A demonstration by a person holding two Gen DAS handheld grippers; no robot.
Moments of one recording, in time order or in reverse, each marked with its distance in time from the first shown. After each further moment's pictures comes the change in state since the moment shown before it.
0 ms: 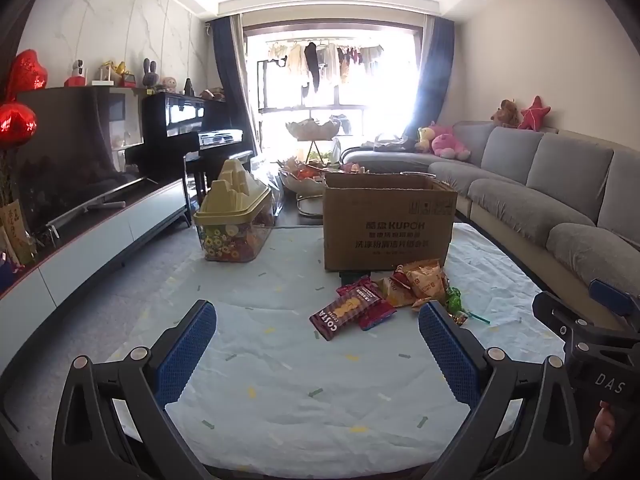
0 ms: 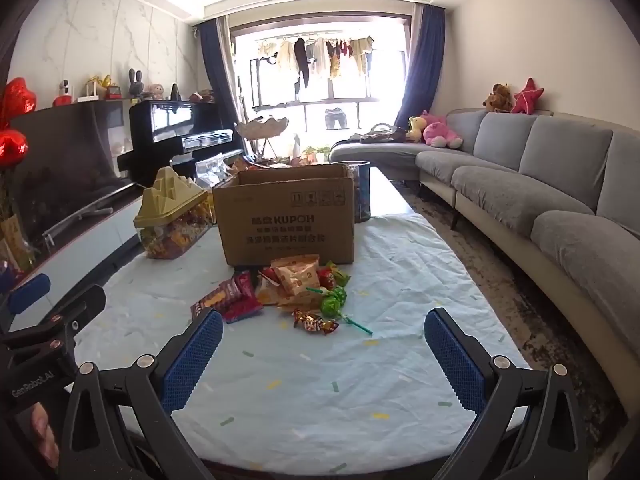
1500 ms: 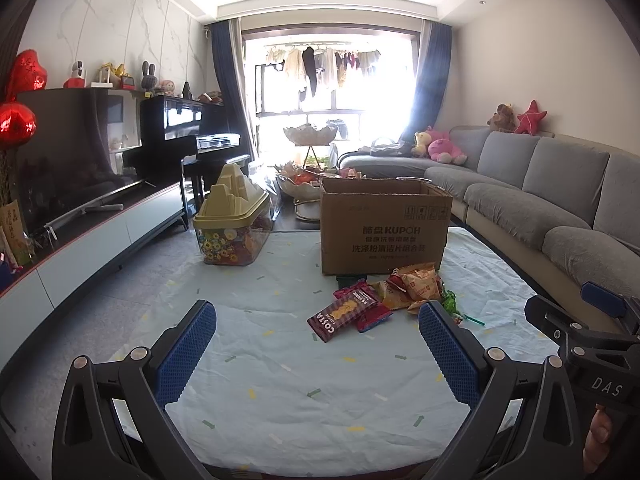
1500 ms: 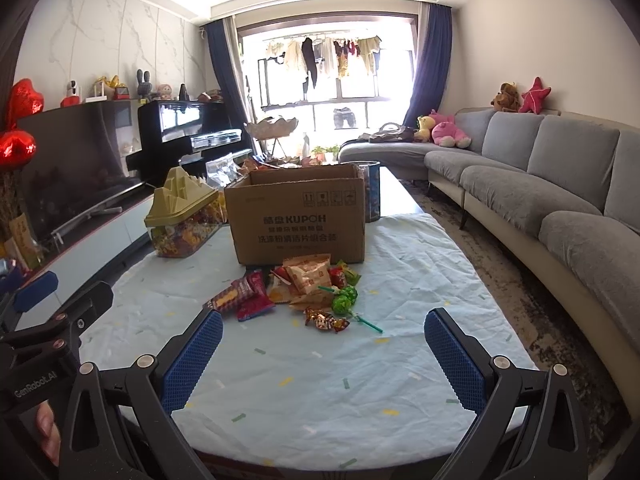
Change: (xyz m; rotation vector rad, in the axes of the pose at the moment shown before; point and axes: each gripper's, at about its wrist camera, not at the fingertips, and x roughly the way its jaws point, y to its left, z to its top) left arm -0.008 0.002 0.003 -0.001 -0.012 -0.009; right arm -0.003 0.003 0.000 0.000 0.005 0.034
